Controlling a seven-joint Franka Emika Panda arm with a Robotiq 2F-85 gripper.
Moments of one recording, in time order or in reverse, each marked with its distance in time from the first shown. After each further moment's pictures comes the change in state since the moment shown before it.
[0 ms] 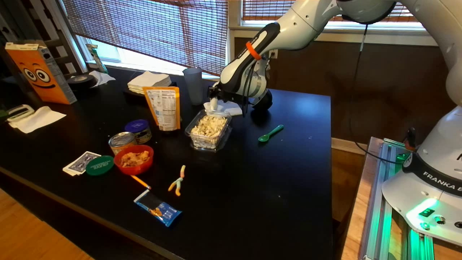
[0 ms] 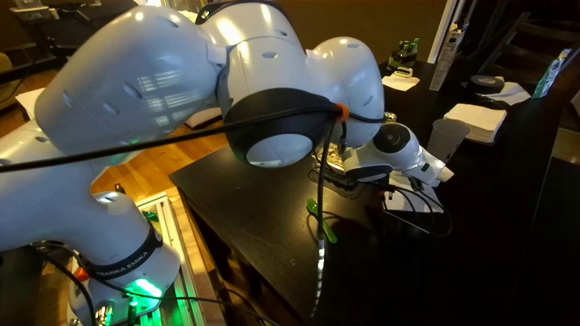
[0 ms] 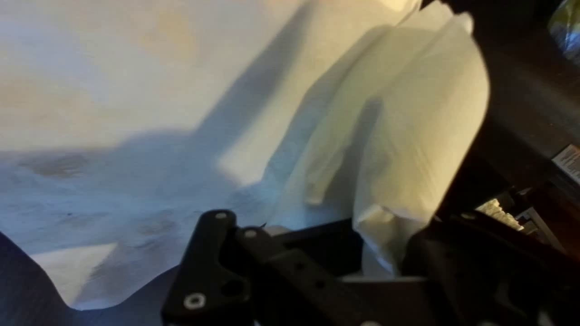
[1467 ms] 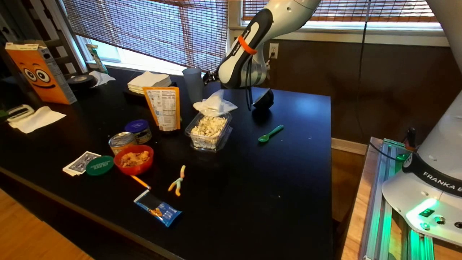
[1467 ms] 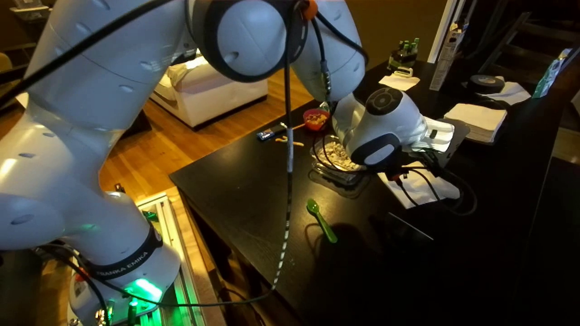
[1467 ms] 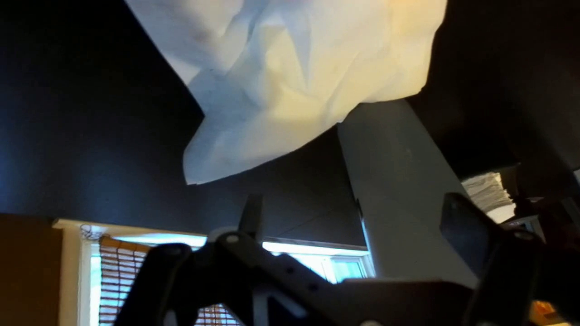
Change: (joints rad) arm 0.351 -0.220 -0.413 -0.069 0.030 0.022 0.060
